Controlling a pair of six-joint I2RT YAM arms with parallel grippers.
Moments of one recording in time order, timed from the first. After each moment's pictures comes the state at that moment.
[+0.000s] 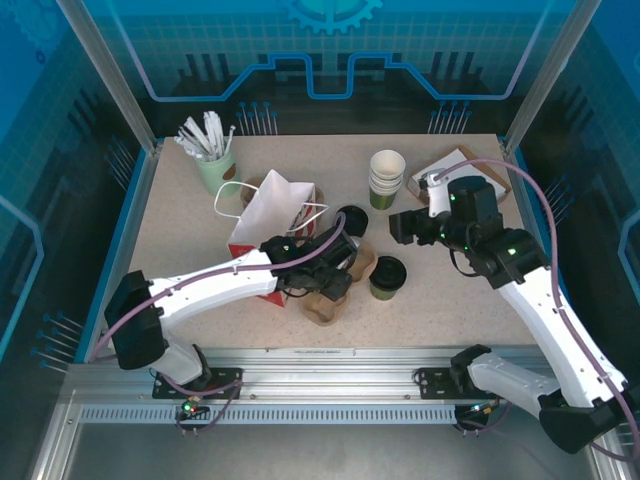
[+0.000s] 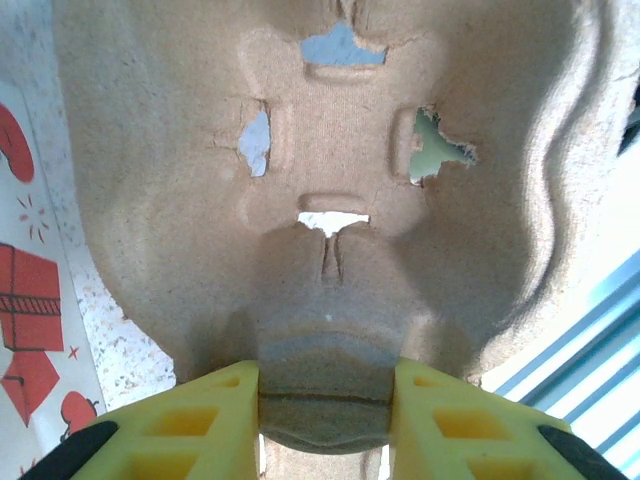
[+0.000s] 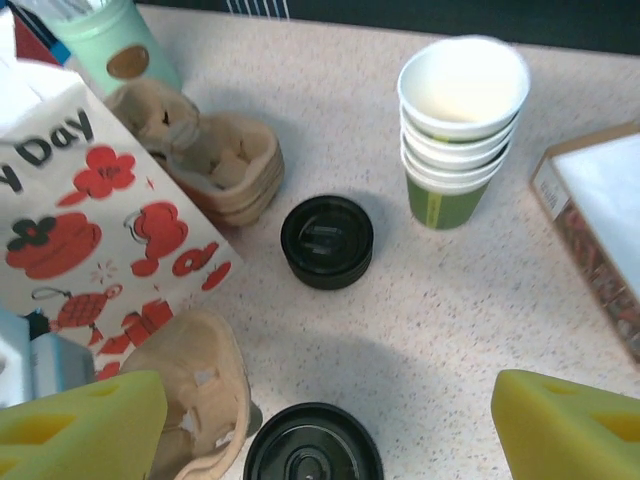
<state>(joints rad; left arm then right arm) -0.99 1.53 1.27 -0.80 -0.08 -0.43 0.42 1.00 1.24 -0.85 -0.03 0.16</state>
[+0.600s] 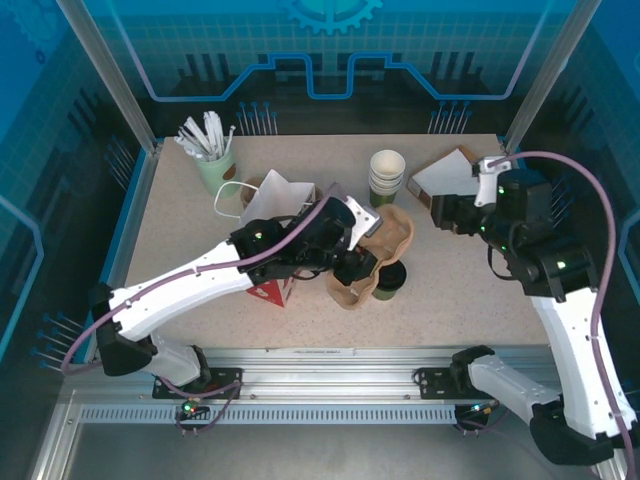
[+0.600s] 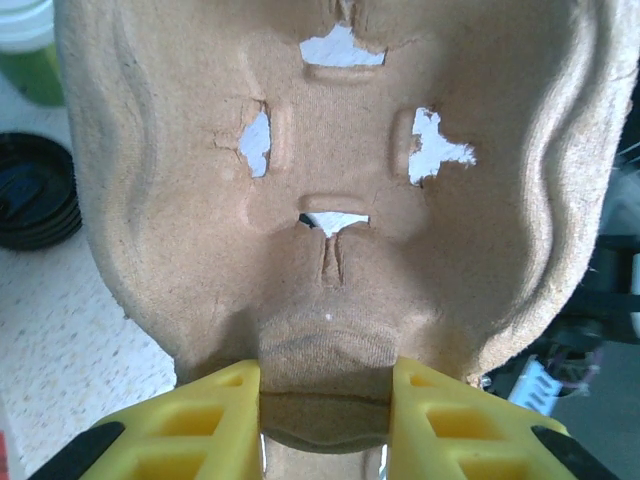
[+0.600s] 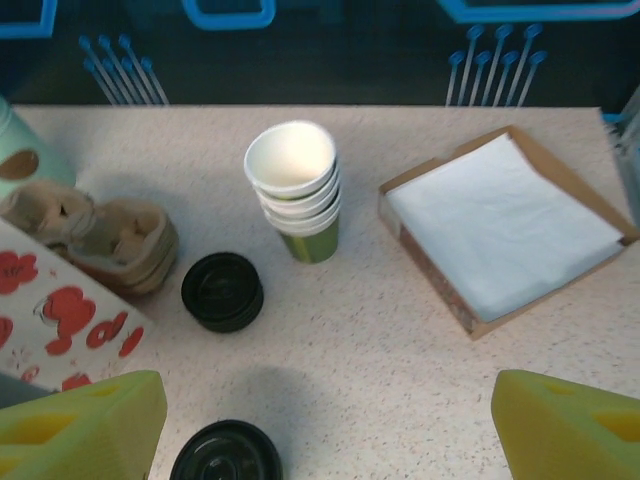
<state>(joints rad) -1.04 1.46 1.57 -0.82 0.03 -0.35 0.26 0.95 1.45 -1.05 0.09 0.18</state>
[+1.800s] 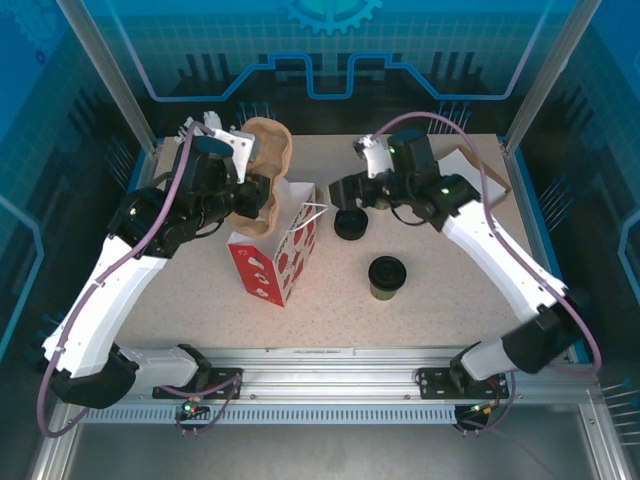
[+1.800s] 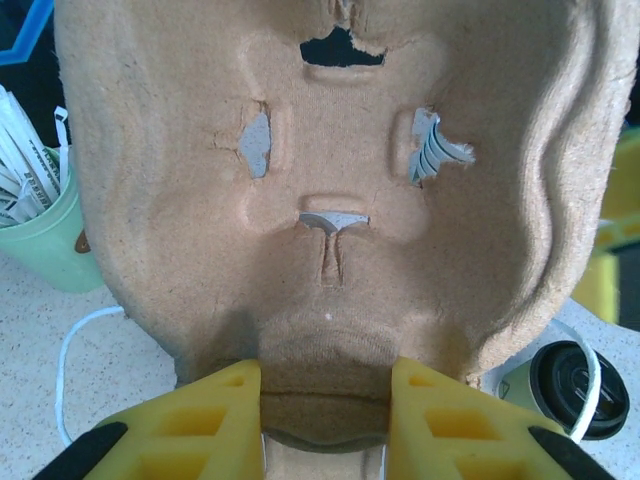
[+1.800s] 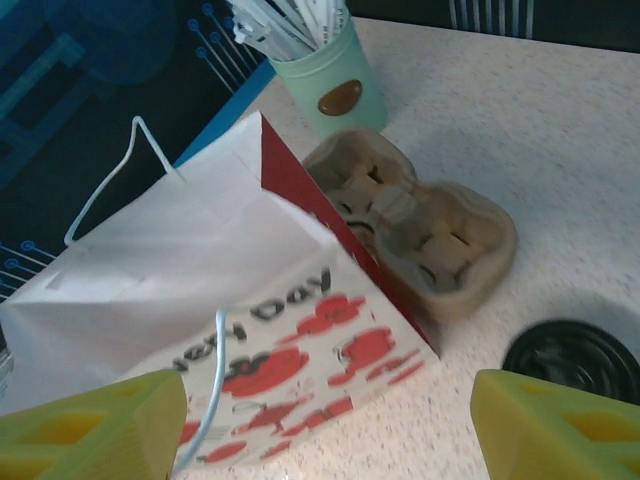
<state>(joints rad) -0.57 1.26 1.74 -1.08 -0.18 -0.24 0.53 1.50 1.54 -0.62 -0.38 0.23</state>
